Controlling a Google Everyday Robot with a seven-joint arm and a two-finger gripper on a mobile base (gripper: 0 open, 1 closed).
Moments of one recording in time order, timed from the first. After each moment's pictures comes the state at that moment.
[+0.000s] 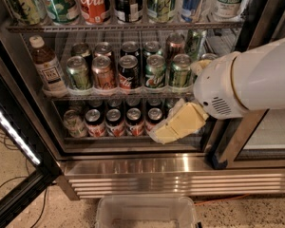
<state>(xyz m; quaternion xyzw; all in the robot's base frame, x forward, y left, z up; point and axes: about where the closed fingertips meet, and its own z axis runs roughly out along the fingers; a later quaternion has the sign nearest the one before) 0.430 -0.065 0.936 -0.48 0.78 0.12 0.38</state>
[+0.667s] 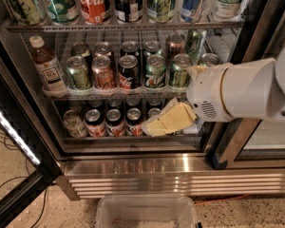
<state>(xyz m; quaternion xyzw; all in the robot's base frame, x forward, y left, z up) 0.453 -0.060 0.918 -0.42 0.78 0.15 0.43</state>
